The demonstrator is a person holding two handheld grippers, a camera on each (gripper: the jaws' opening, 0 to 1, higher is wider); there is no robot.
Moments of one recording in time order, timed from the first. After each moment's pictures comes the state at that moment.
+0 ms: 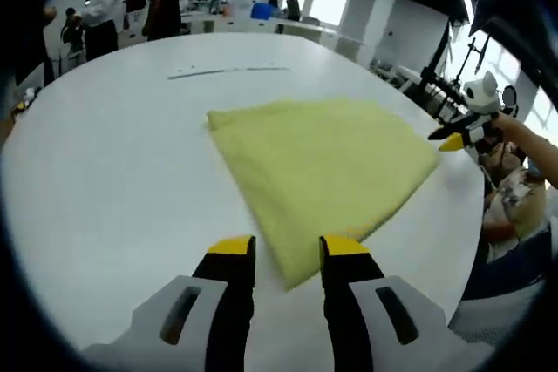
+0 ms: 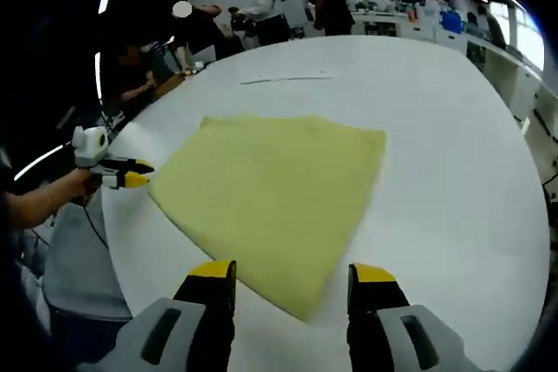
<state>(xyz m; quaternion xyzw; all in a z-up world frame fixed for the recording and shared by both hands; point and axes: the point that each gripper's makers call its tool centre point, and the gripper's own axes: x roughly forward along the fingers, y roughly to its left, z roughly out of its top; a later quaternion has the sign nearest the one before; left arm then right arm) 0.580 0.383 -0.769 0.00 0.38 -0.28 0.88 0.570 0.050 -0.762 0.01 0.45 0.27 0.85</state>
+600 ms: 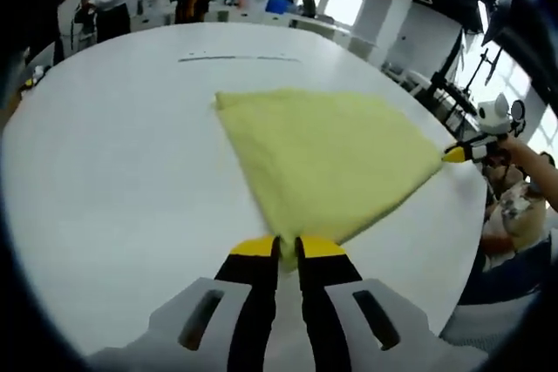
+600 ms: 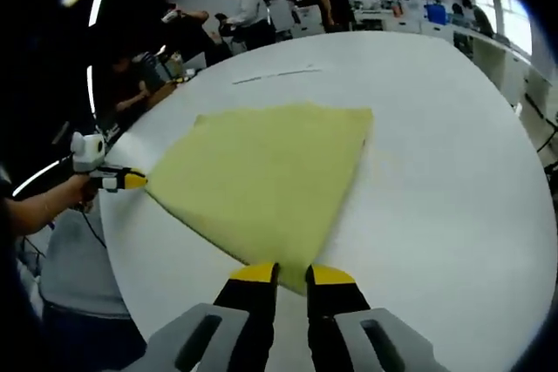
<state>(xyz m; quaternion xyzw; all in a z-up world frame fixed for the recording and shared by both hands) 0.569 0.387 -0.780 -0.02 0.40 -0.25 0.88 0.555 0.040 -0.776 0.04 0.44 0.26 0.86</state>
